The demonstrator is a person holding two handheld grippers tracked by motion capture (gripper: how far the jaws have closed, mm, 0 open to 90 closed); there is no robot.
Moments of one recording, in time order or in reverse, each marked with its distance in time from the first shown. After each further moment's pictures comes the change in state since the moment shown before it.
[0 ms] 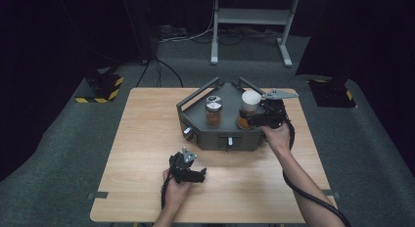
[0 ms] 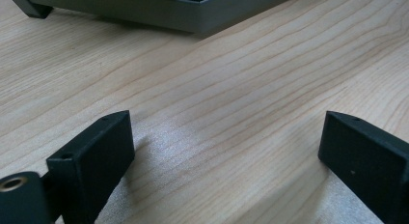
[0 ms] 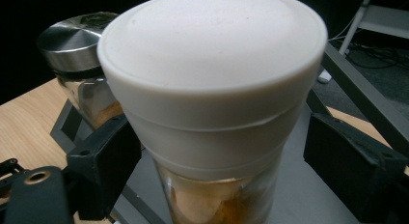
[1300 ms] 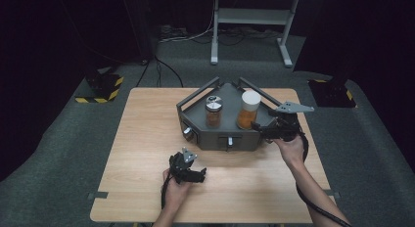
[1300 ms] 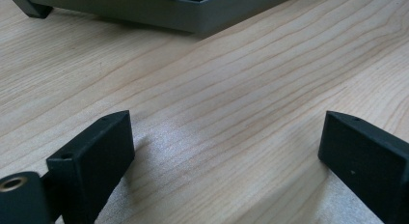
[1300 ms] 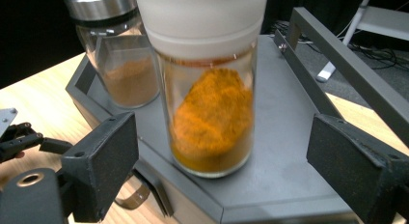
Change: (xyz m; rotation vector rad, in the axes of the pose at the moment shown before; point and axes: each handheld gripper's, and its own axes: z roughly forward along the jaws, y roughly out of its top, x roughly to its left) left arm 0.000 0.000 0.000 0.001 0.000 0.001; right arm -0.007 -0.035 -0.038 -0.005 0.004 -0.011
